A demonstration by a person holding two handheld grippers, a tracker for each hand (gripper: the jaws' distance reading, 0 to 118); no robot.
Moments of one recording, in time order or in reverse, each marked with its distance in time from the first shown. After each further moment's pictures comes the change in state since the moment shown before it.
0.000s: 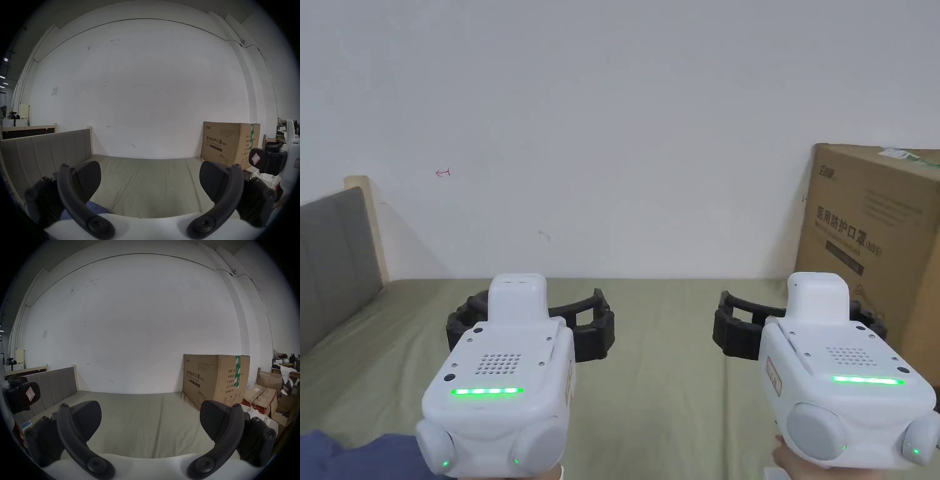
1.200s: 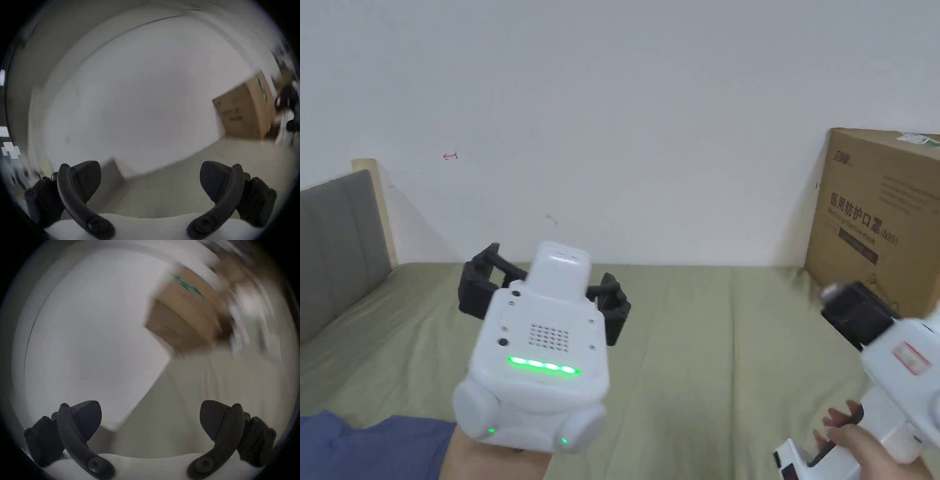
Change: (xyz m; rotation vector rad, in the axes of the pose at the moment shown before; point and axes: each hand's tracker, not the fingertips) left arm 0.016 0.019 -0.008 -0.018 0.089 -0.242; right arm 0.079 -0.004 -0.018 0.000 -0.080 -0.394
